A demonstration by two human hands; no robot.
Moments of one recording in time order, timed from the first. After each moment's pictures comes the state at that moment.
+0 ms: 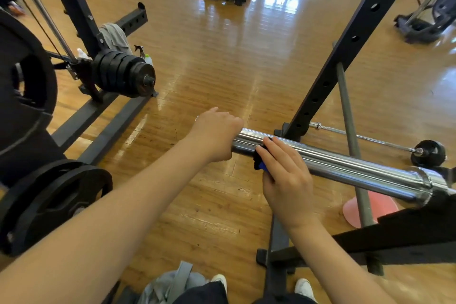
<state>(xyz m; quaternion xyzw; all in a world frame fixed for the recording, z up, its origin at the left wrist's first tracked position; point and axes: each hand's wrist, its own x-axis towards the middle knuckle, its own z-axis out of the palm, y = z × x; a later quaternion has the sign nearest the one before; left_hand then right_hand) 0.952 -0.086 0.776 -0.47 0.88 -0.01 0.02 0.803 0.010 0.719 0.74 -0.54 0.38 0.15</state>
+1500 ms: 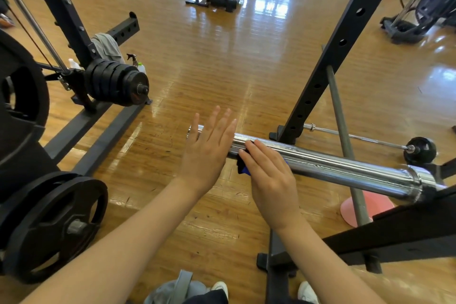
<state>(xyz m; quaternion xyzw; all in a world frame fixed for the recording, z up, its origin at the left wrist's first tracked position) 0.964 -0.060 0.730 -0.49 0.83 -0.20 -0.17 0.813 0.004 0.712 0.76 -0.52 0.36 0.15</state>
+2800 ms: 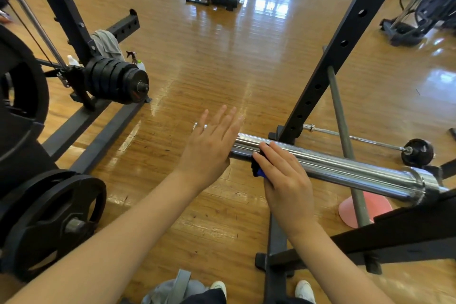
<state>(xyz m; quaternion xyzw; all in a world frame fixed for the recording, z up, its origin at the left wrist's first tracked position) 0.971 -0.061 0.746 -0.46 0.87 -0.14 -0.13 0.807 0.017 0.730 0.74 -0.57 0.33 0.12</state>
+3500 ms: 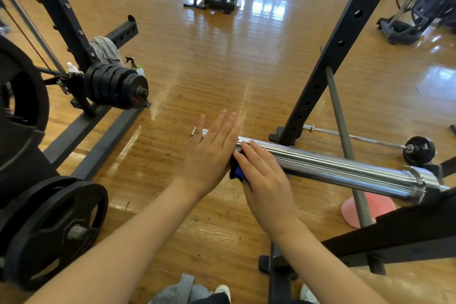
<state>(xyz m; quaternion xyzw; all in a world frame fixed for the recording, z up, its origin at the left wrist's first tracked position) 0.970 -0.067 0.728 -0.43 0.86 -0.20 -0.21 0.834 0.007 0.724 0.76 -0.55 0.33 0.10</state>
